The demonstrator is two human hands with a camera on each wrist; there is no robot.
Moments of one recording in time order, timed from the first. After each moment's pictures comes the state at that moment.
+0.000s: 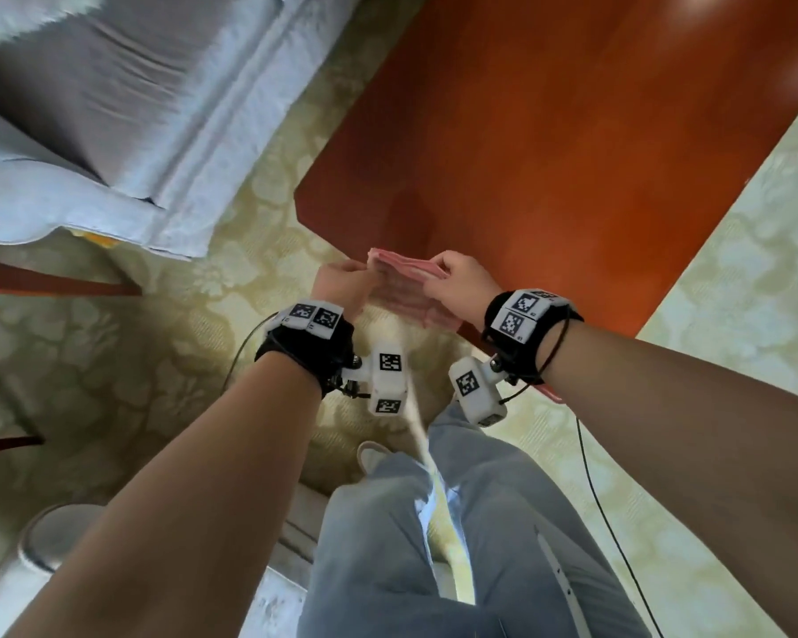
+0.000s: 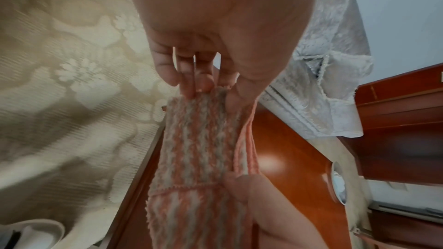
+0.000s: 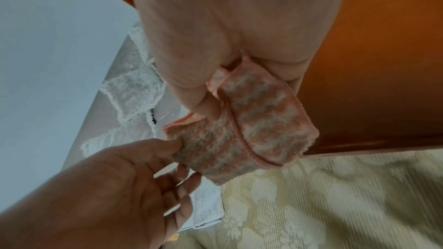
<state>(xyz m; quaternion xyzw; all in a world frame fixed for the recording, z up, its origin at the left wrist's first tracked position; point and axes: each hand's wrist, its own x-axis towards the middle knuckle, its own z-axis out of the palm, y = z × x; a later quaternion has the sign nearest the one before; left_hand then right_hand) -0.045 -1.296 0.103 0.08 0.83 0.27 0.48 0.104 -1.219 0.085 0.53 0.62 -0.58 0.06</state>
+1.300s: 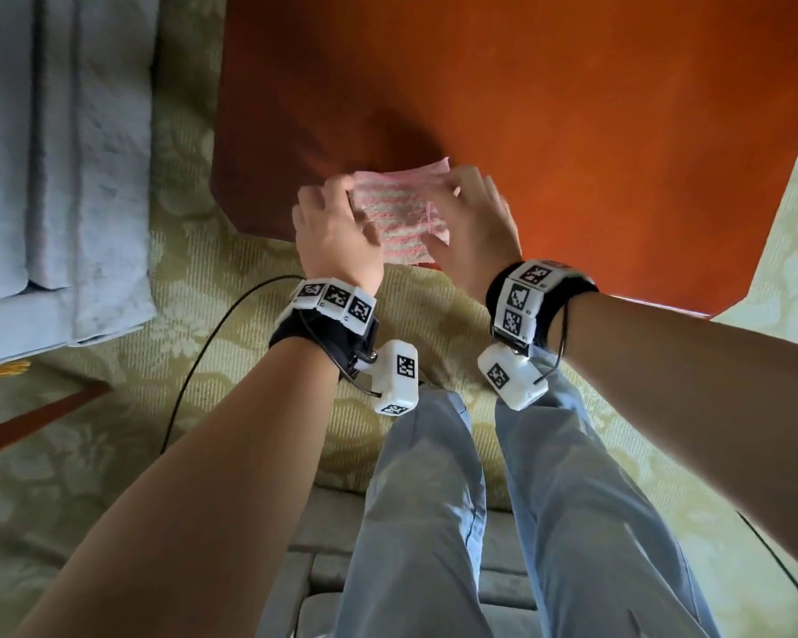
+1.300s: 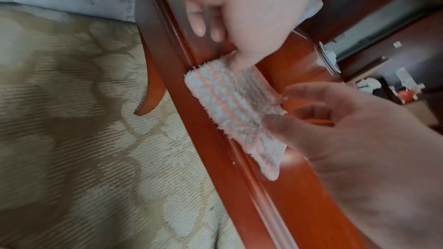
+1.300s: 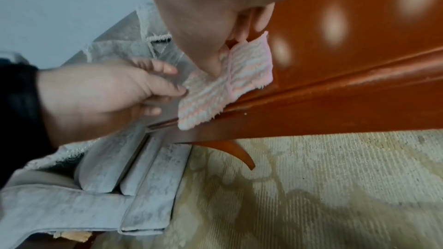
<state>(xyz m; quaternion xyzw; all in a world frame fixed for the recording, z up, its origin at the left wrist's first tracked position) -0.121 -1.247 -0.114 0.54 0.80 0.14 0.22 0.043 -1.235 -0.111 0.60 0.75 -0.25 -0.08</state>
